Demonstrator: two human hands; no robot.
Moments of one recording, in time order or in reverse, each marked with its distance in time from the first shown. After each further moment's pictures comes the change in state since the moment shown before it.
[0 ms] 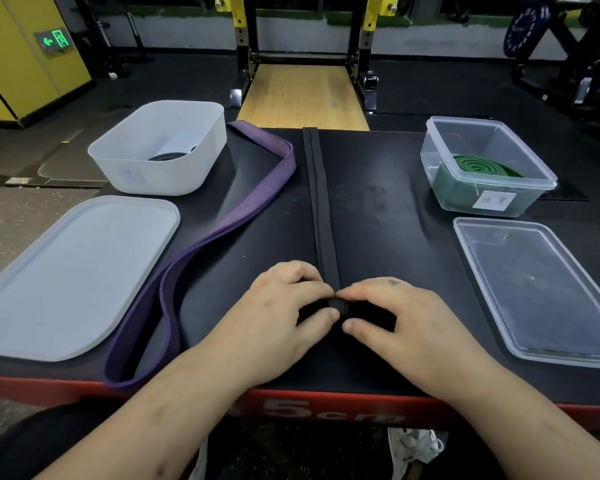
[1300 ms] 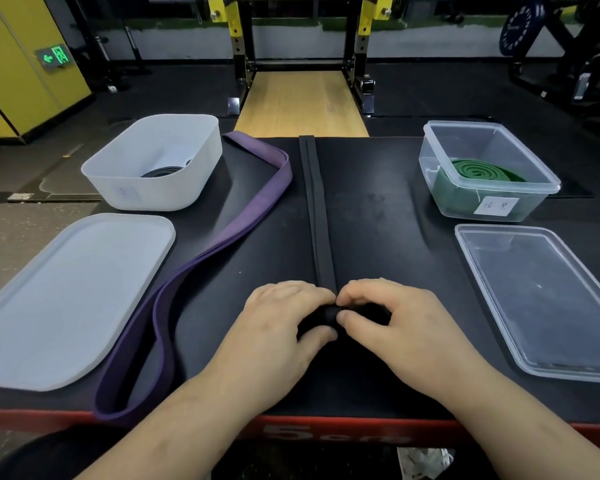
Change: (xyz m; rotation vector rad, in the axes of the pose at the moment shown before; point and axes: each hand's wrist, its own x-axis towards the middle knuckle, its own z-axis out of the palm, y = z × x) left_hand 0.006 -0.003 0.007 0.010 0.060 -0.015; right_hand 0.016 -0.008 0.001 0.152 0.086 0.081
